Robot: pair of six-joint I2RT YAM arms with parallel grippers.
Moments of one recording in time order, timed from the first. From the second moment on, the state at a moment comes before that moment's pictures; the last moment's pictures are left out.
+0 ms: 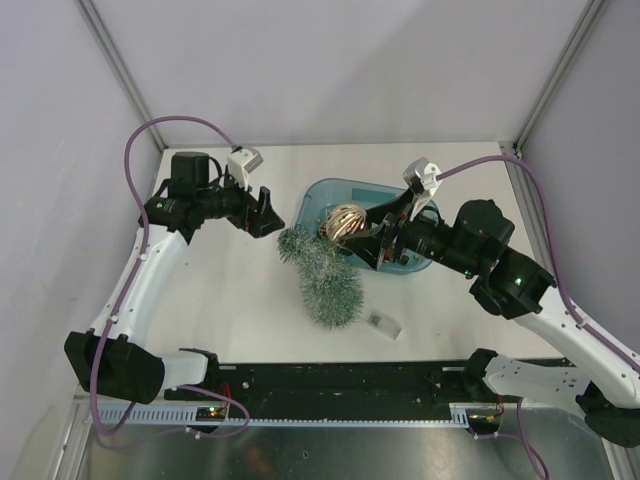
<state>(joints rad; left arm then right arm) -0.17 1.26 1.29 -0.71 0.67 0.18 0.87 0.95 1.20 -0.26 -0.18 0.26</state>
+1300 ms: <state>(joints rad) -0.17 1.26 1.29 -0.71 0.68 0.18 0.84 0.97 1.17 -0.16 -0.19 0.26</state>
